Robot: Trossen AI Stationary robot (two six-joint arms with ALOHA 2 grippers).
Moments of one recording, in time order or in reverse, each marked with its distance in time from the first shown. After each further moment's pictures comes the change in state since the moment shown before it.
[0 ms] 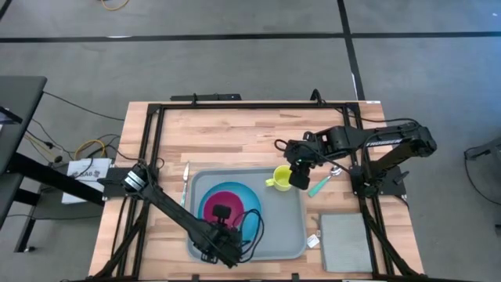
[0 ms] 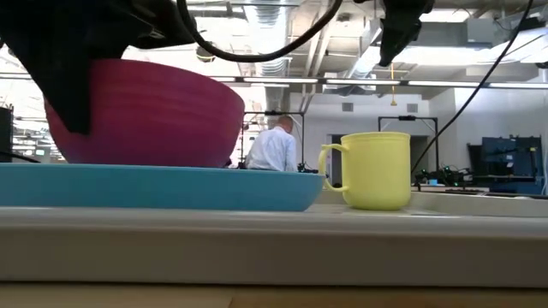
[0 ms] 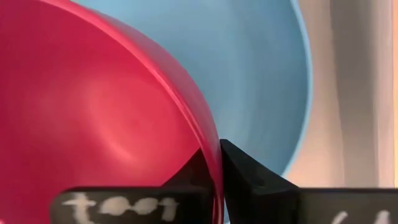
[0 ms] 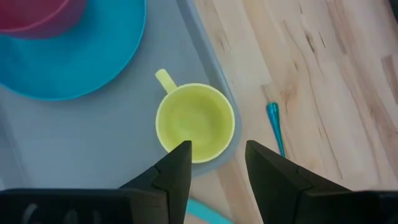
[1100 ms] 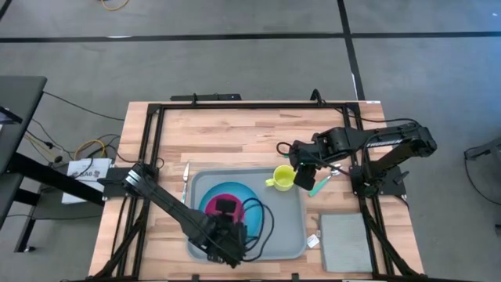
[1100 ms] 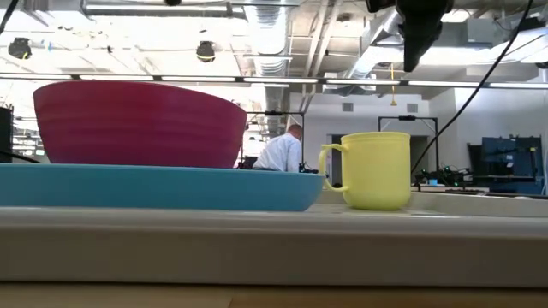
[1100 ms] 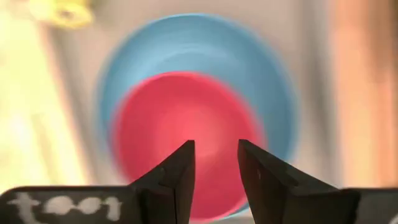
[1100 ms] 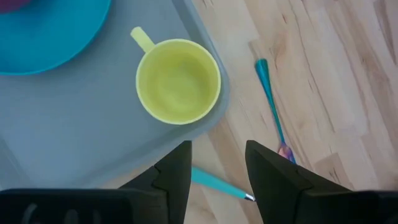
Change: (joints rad) left arm 0.020 -0.002 0.356 -0.244 -0.115 -0.017; right arm 0.013 0.000 0.000 -0.144 -0.002 0.108
